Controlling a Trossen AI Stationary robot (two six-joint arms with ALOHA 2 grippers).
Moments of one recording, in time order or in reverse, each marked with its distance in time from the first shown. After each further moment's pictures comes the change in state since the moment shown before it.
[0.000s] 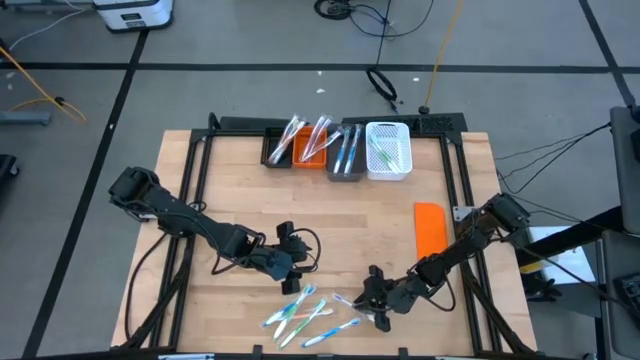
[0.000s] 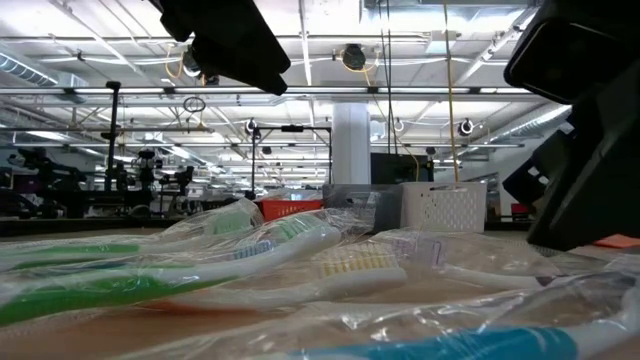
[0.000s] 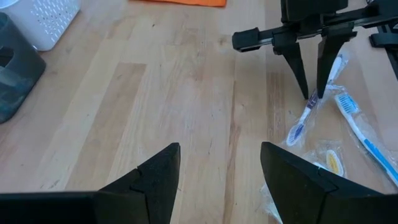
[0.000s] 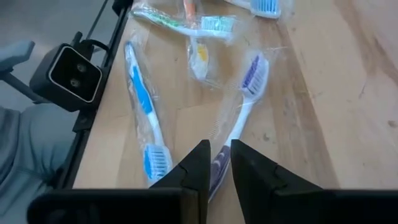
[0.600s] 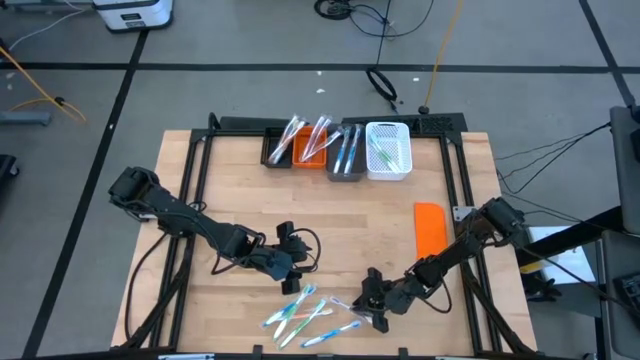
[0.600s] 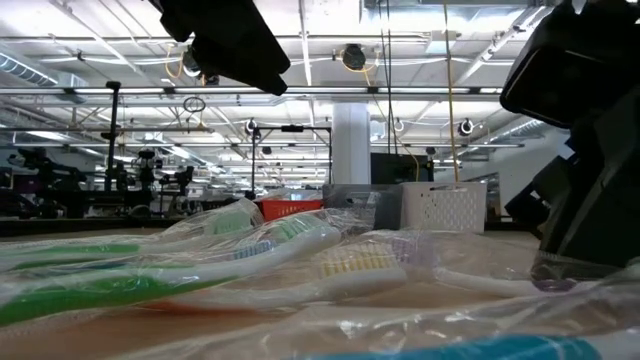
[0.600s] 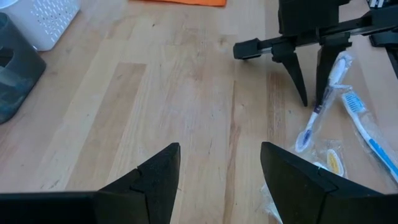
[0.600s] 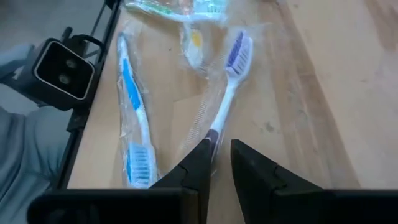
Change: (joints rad) left arm 0.000 0.000 0.000 0.000 0.000 0.002; right arm 0.000 0.066 0.002 0.047 -0.042 0.056
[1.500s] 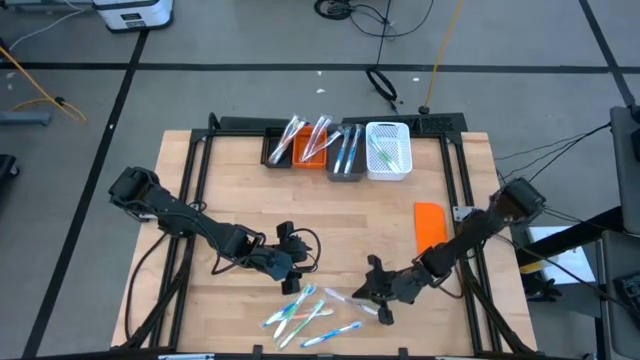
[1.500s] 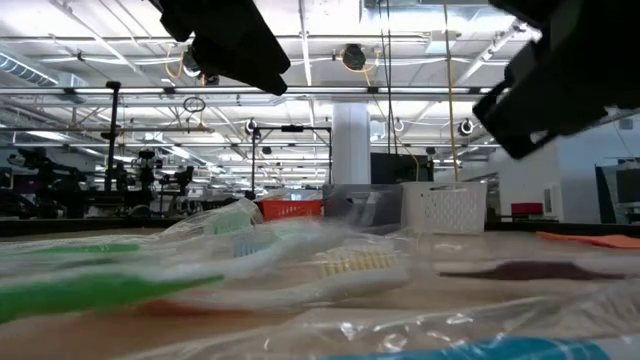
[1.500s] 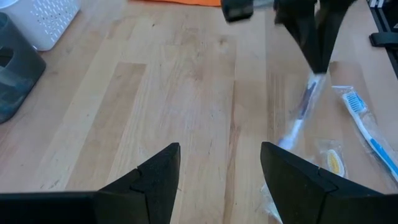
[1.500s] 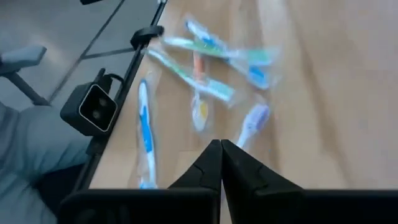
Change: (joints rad) left arm 0.000 0.000 0.000 0.000 0.000 0.000; right arm -0.046 -0.254 -0.002 -0.154 0.047 -0.263
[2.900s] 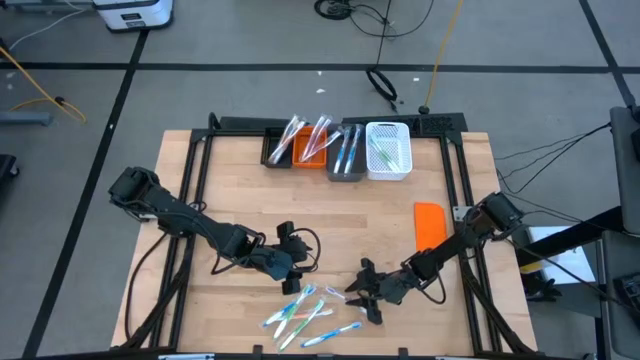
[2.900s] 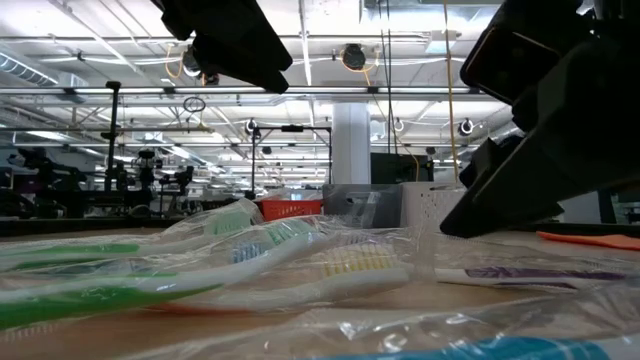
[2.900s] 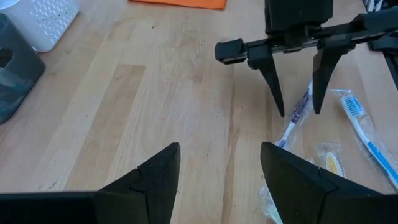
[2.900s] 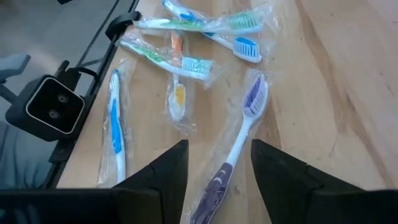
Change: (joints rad) left arm 0.000 0.000 0.000 0.008 0.000 -0.005; right arm -0.038 0.221 0.001 0.214 -0.030 0.087
